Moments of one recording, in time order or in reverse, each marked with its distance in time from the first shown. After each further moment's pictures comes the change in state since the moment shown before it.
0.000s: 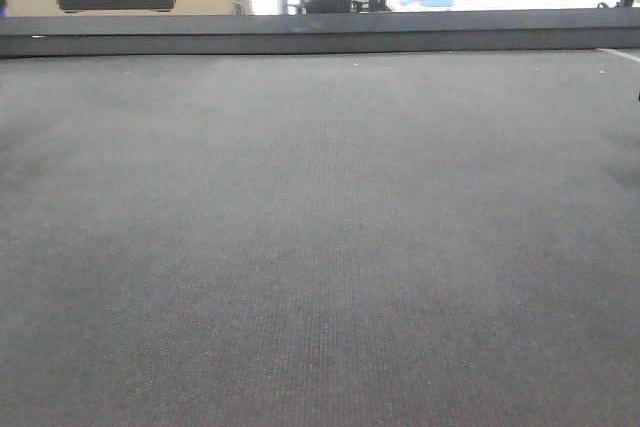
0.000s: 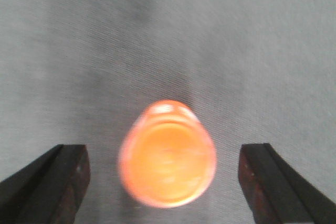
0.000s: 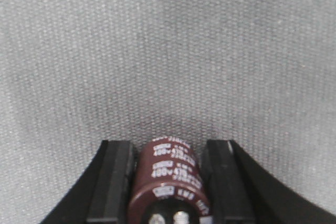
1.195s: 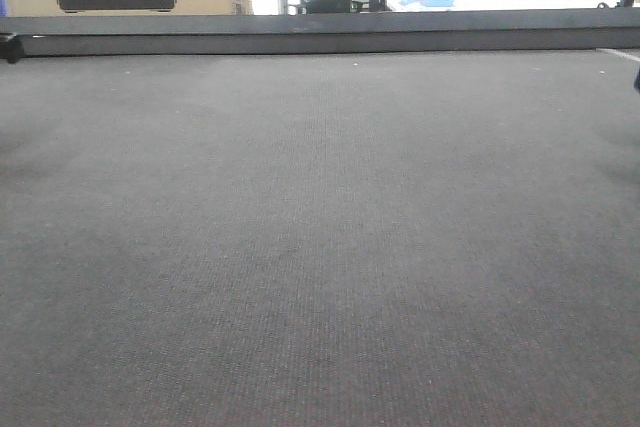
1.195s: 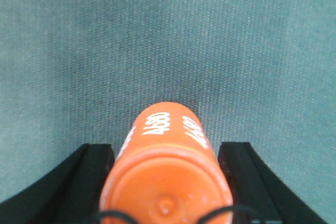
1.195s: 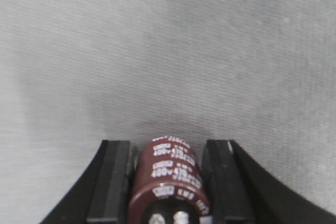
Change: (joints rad) left arm 0.001 0.058 -0.001 0.017 0.014 -0.045; right arm 0.000 -0.058 0.000 0.039 -0.022 0.000
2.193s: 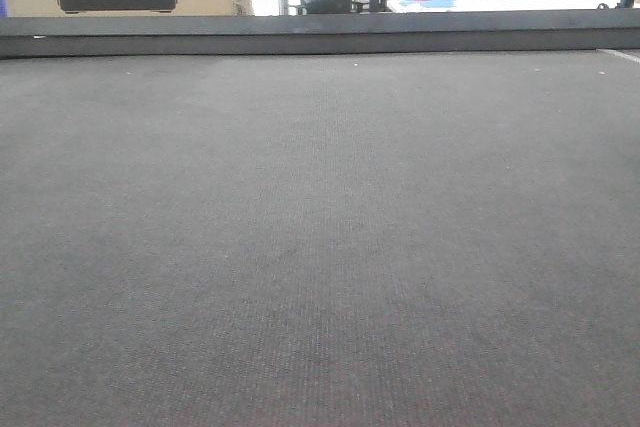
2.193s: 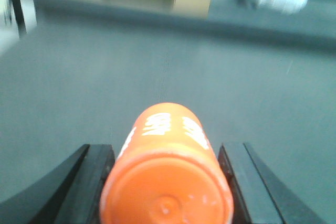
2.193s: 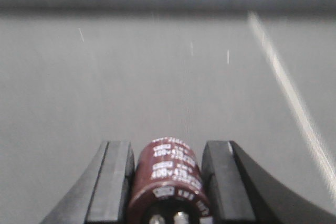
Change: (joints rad) left arm 0.000 -1.069 0.717 -0.116 -0.781 -0.001; right arm 0.091 -0.927 0.462 0.005 -0.626 -0.005
